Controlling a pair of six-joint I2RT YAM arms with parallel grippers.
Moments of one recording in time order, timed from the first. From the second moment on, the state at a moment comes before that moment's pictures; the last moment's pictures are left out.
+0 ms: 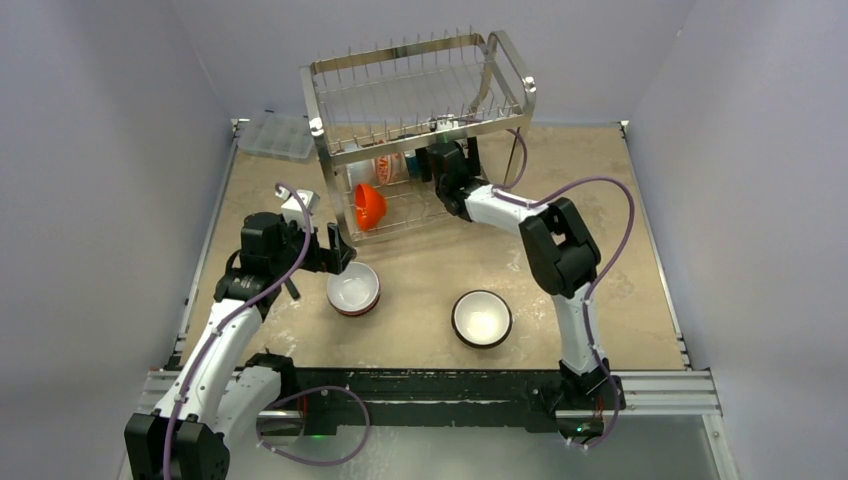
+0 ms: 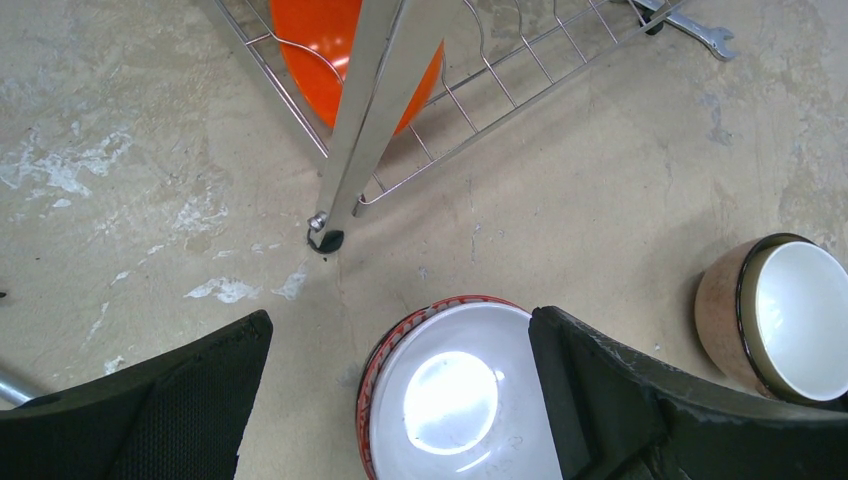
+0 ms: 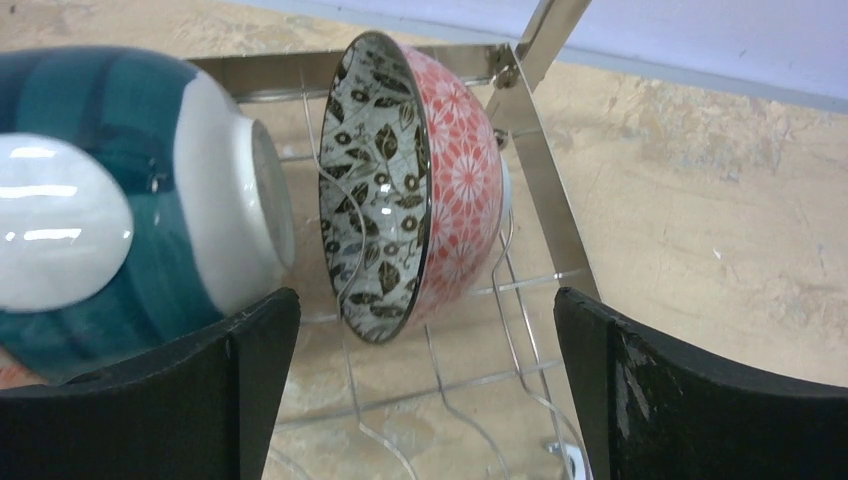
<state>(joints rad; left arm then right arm) -0.12 0.85 0.62 -0.30 0.38 -0.15 0.59 2.16 1.55 0.23 0.58 0.02</state>
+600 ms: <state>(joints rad) -0.12 0.91 0.63 -0.34 0.31 -0.18 0.60 1.84 1.28 -0.06 0.27 0.31</state>
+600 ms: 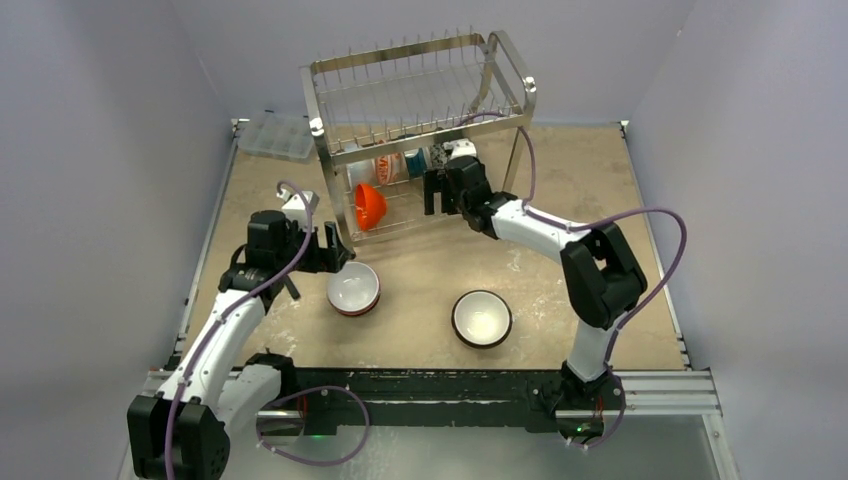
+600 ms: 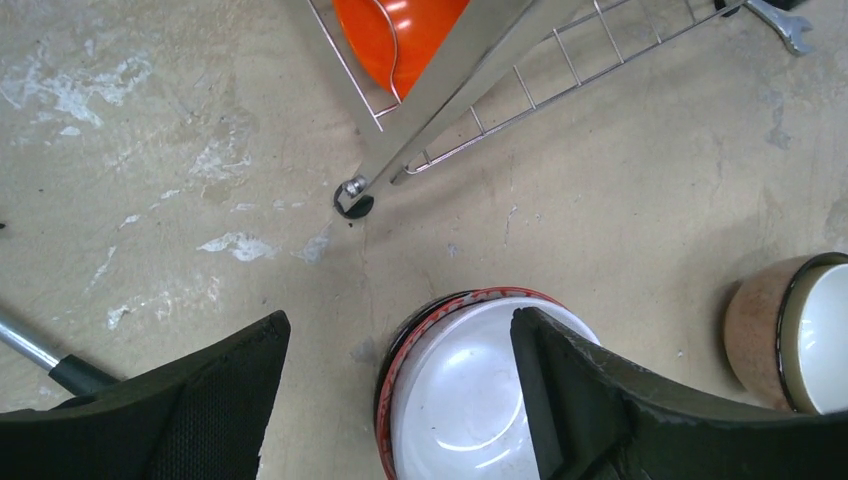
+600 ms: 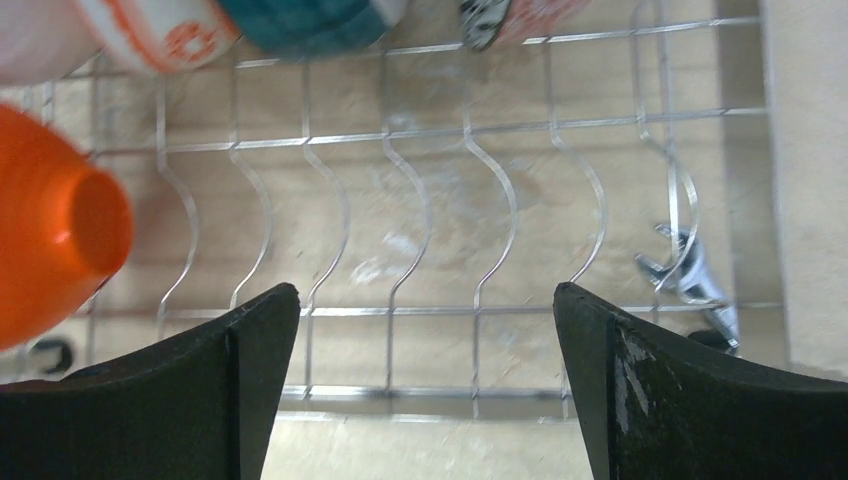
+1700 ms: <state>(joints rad) -0.27 1.15 0.76 -0.70 0.16 -0.41 0.58 1.41 0.85 0.06 -0.26 0.56</state>
